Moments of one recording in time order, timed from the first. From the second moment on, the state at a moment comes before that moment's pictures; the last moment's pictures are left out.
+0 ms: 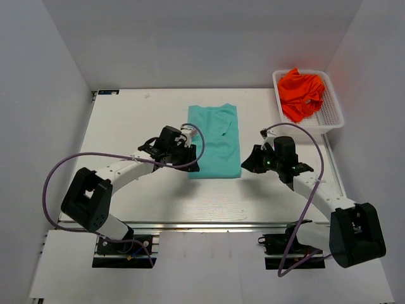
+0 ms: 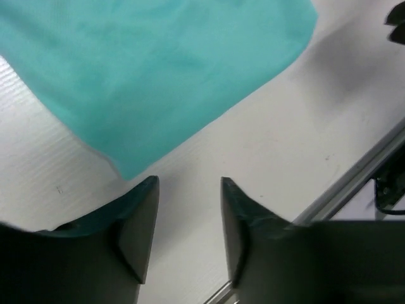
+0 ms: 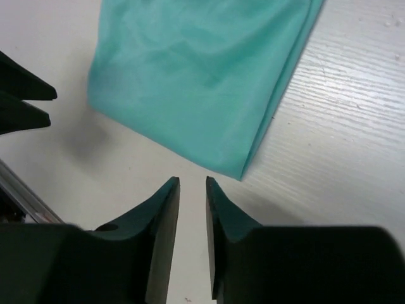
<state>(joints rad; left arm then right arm) -0.57 1.50 0.92 -0.25 0.36 -0.30 0.31 1.17 0.57 -0.04 -0.45 0.34</state>
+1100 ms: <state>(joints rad) -0.57 1.69 0.95 -0.31 0.33 -0.30 0.31 1.44 0.61 -0.04 -0.51 0.35</state>
